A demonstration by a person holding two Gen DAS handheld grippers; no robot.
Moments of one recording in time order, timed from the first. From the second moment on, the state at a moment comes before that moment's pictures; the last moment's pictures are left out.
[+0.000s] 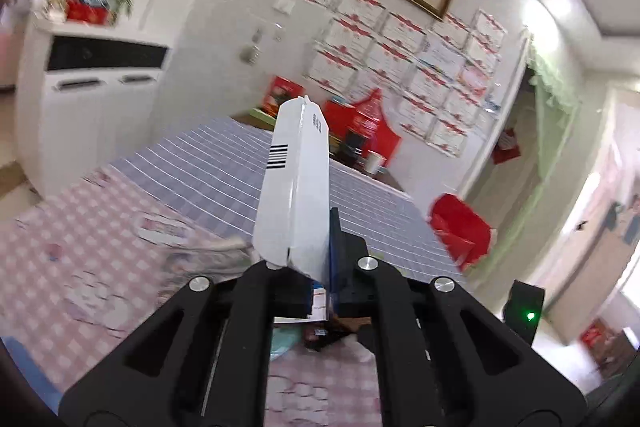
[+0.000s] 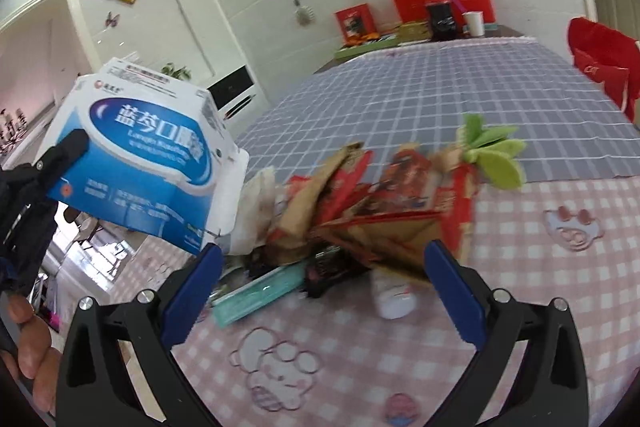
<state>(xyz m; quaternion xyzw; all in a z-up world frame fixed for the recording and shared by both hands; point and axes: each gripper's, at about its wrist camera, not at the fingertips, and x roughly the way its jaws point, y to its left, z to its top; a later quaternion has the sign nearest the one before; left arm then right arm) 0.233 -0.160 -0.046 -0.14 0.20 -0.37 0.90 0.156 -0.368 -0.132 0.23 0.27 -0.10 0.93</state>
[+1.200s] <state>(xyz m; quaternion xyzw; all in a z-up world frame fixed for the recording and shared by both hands) 0.268 -0.074 -0.087 -0.05 0.22 -0.22 0.95 0.280 -0.306 -0.170 0.39 0.27 -0.03 0.88</state>
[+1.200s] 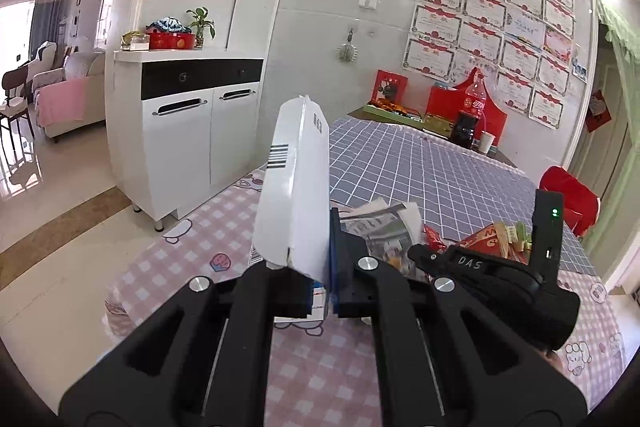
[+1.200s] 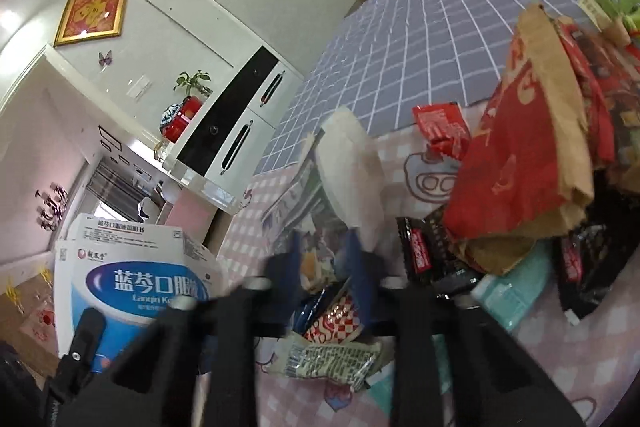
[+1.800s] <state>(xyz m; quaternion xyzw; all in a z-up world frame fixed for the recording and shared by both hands) 0.272 -0.060 -0.090 -0.05 0.22 -0.21 0.95 0.288 -0.288 -0.189 0.42 0.29 -0.04 0.86</state>
